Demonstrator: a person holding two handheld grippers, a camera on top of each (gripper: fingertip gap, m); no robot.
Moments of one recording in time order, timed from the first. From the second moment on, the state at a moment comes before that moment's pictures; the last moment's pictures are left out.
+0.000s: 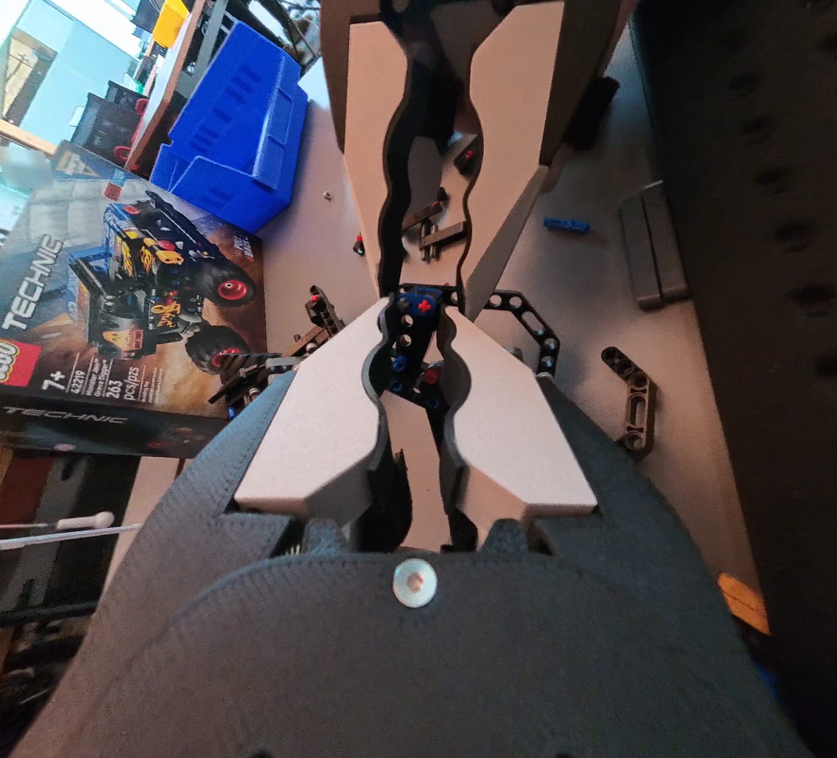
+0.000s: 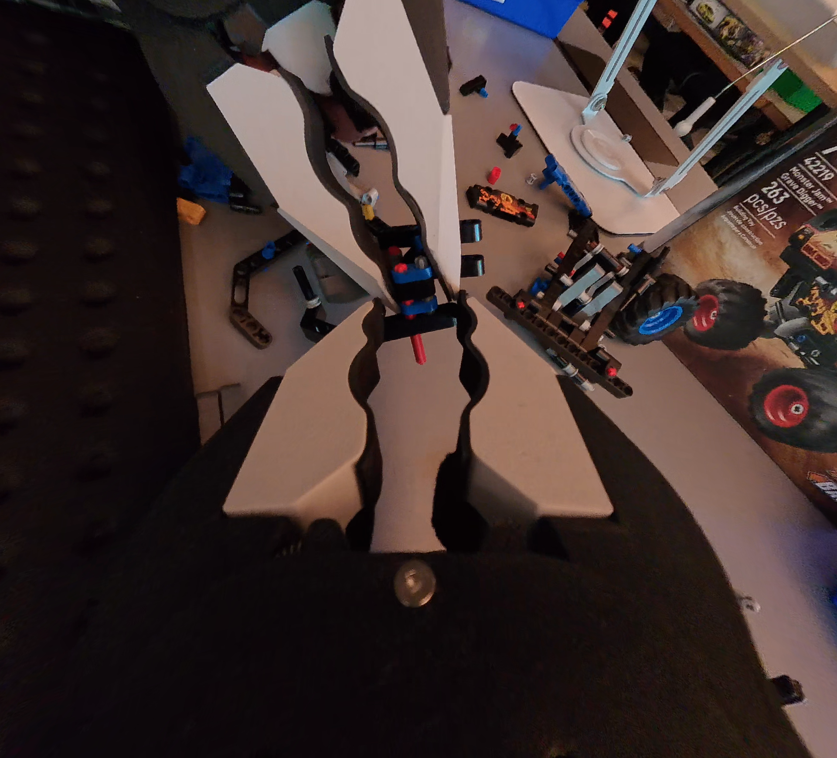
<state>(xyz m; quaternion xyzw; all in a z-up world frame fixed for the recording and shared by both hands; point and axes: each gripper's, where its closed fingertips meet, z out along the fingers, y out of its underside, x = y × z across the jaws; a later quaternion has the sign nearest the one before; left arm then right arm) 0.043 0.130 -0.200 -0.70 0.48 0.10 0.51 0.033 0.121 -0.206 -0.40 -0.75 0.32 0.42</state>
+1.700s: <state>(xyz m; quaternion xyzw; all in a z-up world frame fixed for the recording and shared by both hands) 0.034 0.109 -0.215 -0.80 0.43 -0.06 0.41 0.032 0.111 -0.239 -0.43 -0.77 0.32 0.33</state>
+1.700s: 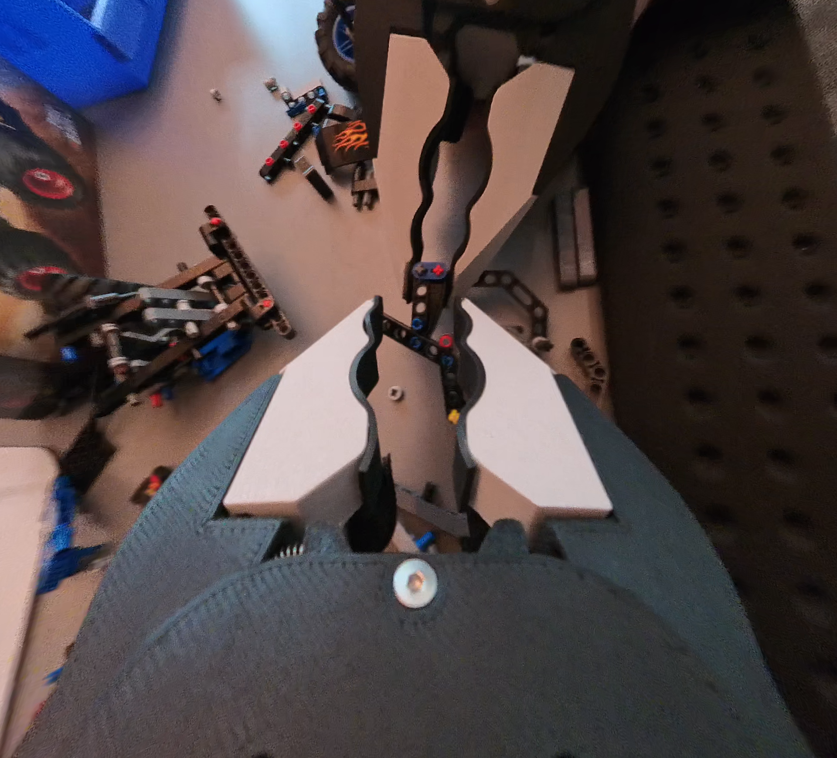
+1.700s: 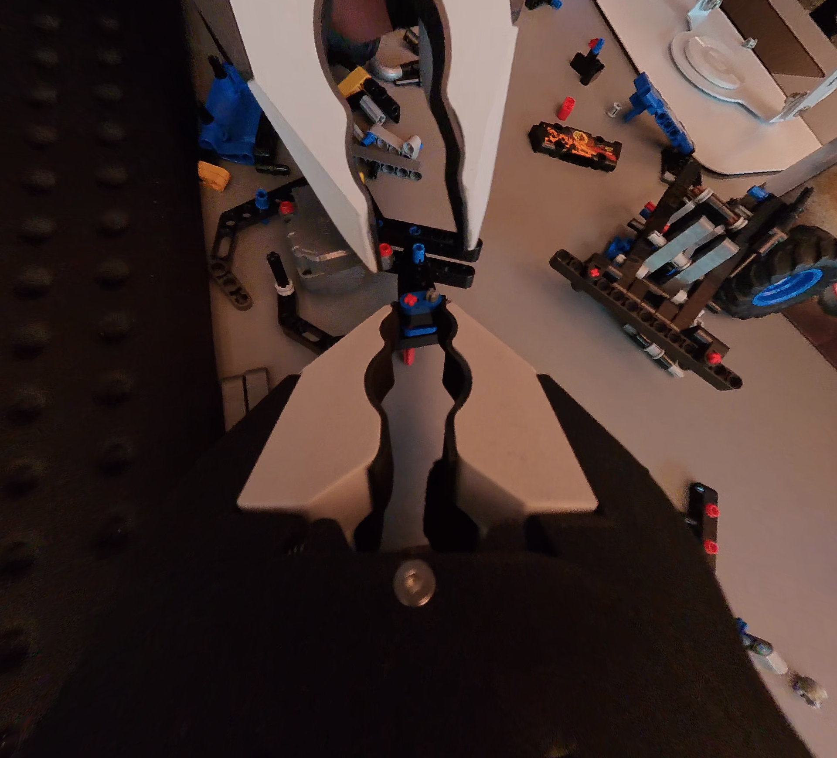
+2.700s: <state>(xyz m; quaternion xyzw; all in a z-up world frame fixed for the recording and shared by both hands) 0.031 0.115 -0.220 -0.79 0.39 -0.13 0.45 0.024 0.116 -0.213 -0.37 -0.78 0.19 0.46</state>
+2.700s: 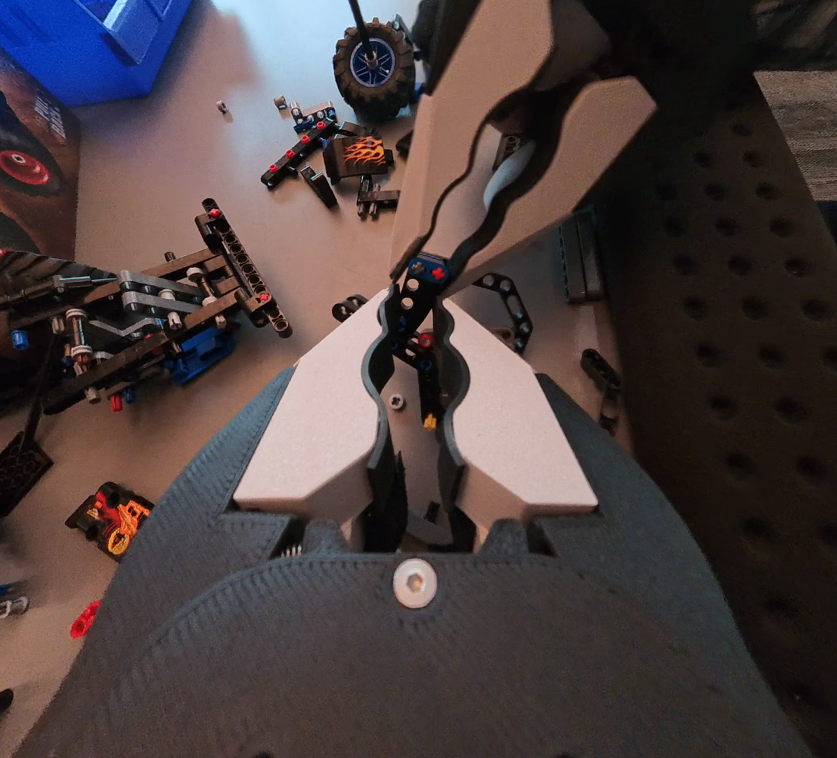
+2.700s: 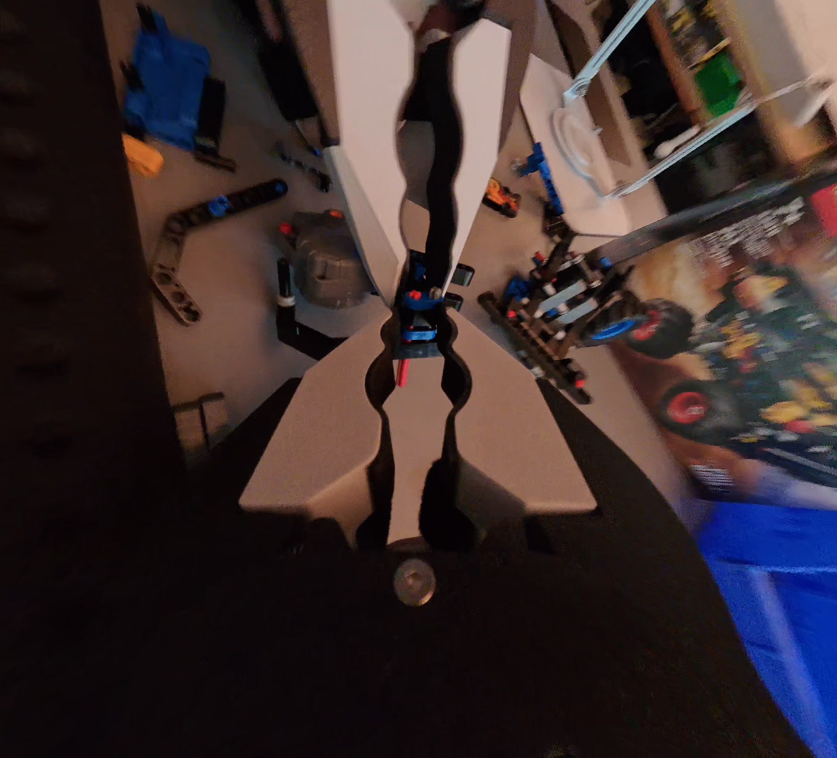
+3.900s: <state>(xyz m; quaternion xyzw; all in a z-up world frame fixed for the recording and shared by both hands) 0.054 0.121 -0.222 -0.78 0.40 -0.12 0.46 0.020 0.106 -0.188 -0.39 -0.73 0.33 0.44</state>
